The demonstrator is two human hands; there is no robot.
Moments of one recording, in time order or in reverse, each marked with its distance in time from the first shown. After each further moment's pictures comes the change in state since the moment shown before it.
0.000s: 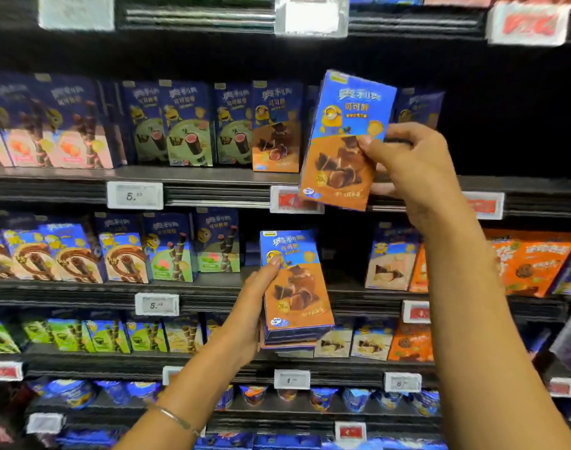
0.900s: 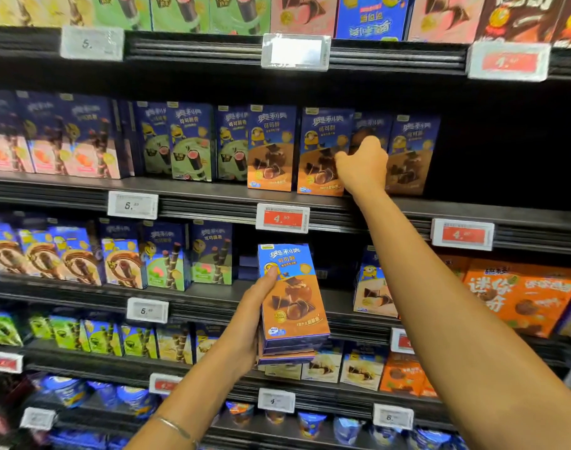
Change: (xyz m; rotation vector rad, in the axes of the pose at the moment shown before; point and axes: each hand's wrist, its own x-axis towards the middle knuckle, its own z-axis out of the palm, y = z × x) left_hand 0.013 -0.014 0.031 -0.061 0.024 0.101; right_hand 0.125 0.055 0.032 -0.549 0.173 -0.111
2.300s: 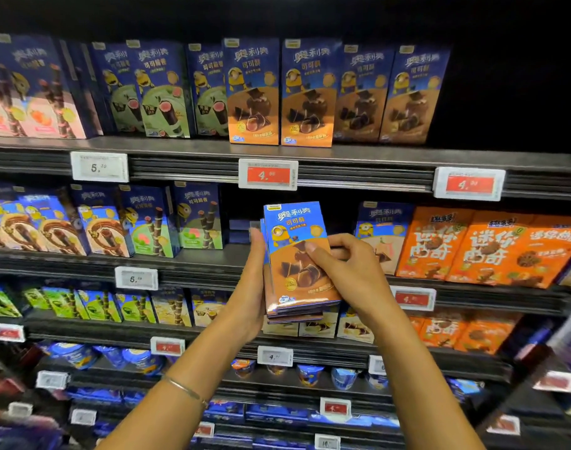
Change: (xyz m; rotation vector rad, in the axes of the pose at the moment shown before) left_hand 0.012 -0.022 0.010 0.070 -0.029 -0.002; right_hand -0.200 0.090 -0.032 0.406 -0.492 0.343
